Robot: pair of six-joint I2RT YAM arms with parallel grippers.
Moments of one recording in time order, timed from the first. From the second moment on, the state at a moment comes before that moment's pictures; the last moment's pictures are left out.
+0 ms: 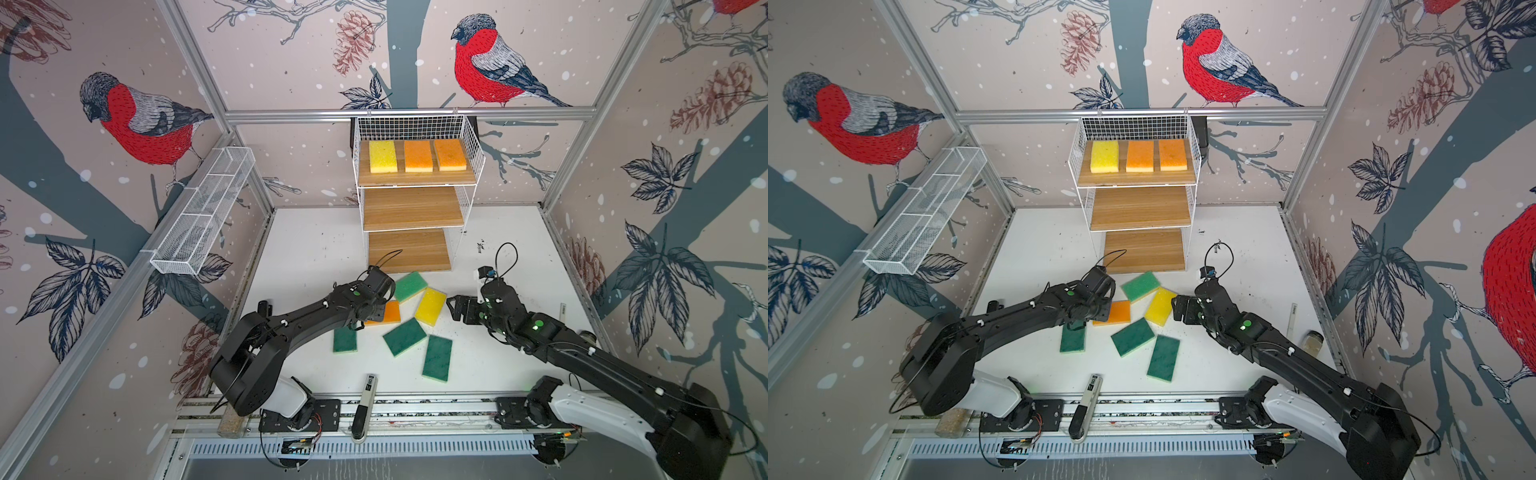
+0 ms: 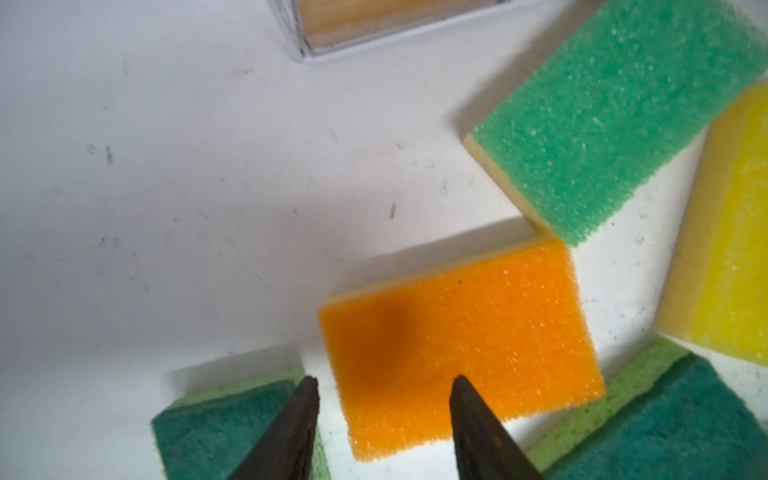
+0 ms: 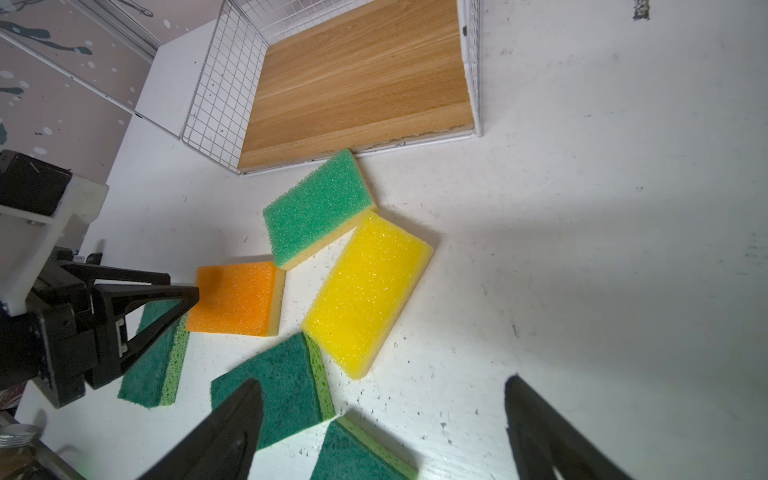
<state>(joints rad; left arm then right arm) -0.69 1.47 0.86 -0.53 -0.24 -0.45 0.75 0.96 0.59 -0.32 0.10 0.63</state>
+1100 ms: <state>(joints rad) -0.56 1.54 0.82 -0.37 -0.03 -0.42 0.75 0.96 0.58 -0.32 0.10 0.63</state>
